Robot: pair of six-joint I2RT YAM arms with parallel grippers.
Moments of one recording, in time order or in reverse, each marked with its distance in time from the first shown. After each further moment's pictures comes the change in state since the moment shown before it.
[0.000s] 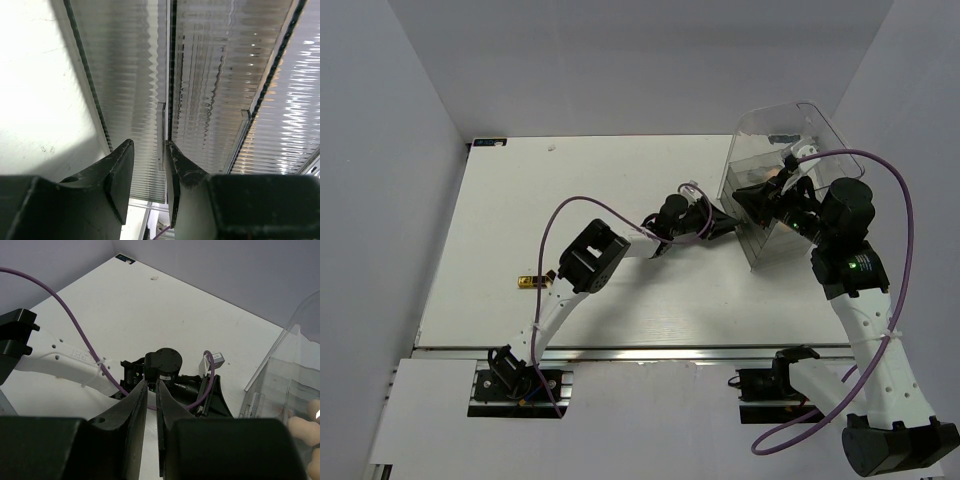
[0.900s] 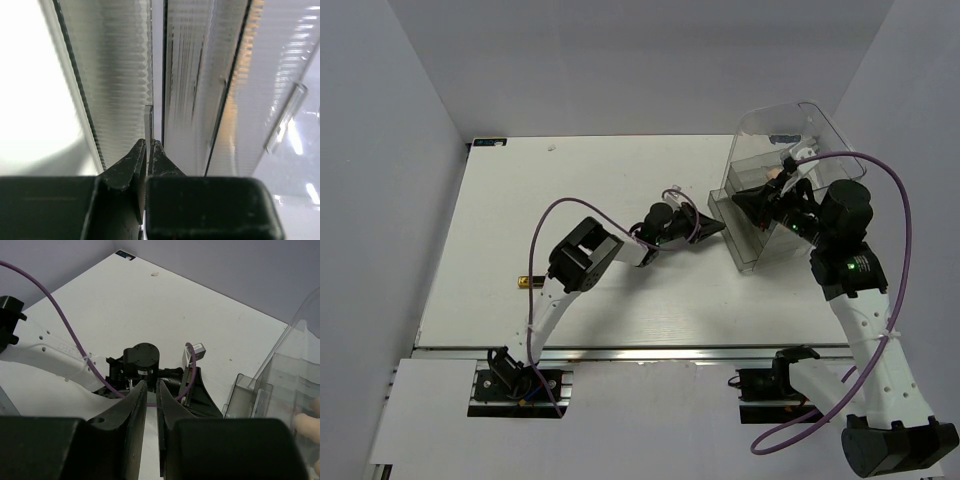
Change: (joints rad) left arm 0.018 -0.086 -0.217 0.188 -0.060 -0.043; right arm -0.005 -0.005 -0.018 0.002 -0.004 0.002
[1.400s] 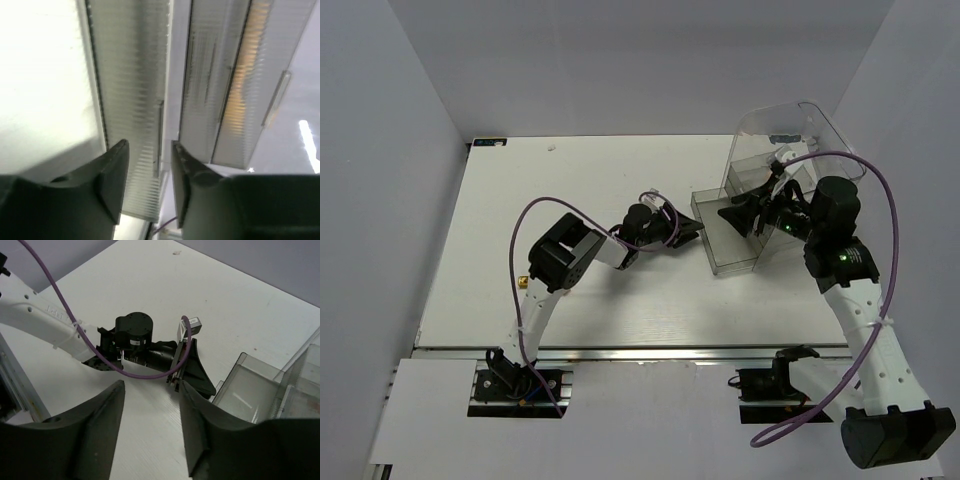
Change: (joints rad) left arm 0.077 -0.188 -0.312 0.026 0.023 0.066; right arm -0.001 0.039 -0.028 -0.015 -0.087 -0.005
